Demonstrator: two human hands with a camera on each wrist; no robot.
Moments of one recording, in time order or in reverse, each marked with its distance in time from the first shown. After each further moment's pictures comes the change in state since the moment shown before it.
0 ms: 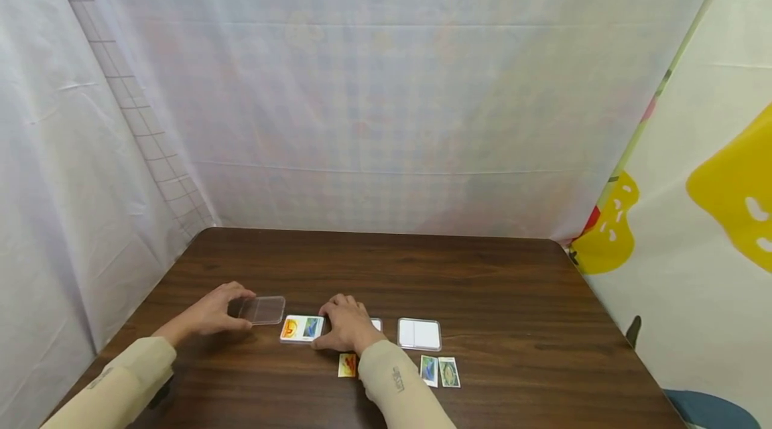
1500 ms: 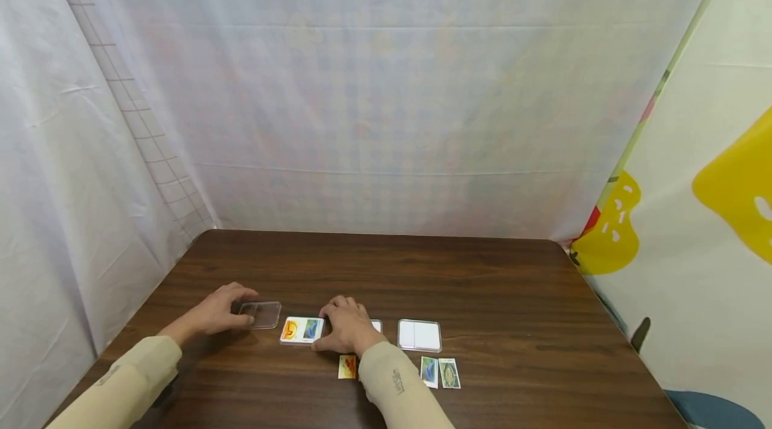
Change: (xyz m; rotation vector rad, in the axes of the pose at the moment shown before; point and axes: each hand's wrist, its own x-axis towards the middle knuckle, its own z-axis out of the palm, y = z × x) left_hand -0.001 0.006 0.001 0.004 -0.005 -0.096; right_hand 0.002 0.004 0.007 0.012 0.027 -0.038
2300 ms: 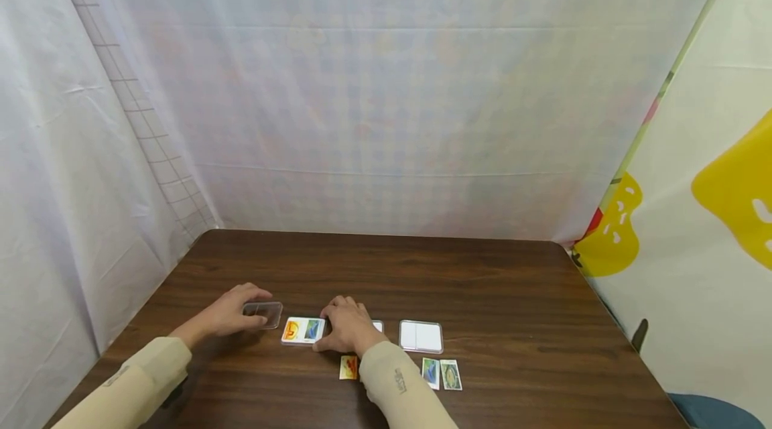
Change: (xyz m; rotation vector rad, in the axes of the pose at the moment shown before) left_hand 0.008 0.015 0.009 -0.032 0.011 0.069; right_hand 0.001 -0.009 -0.009 -0.031 -0.046 0.042
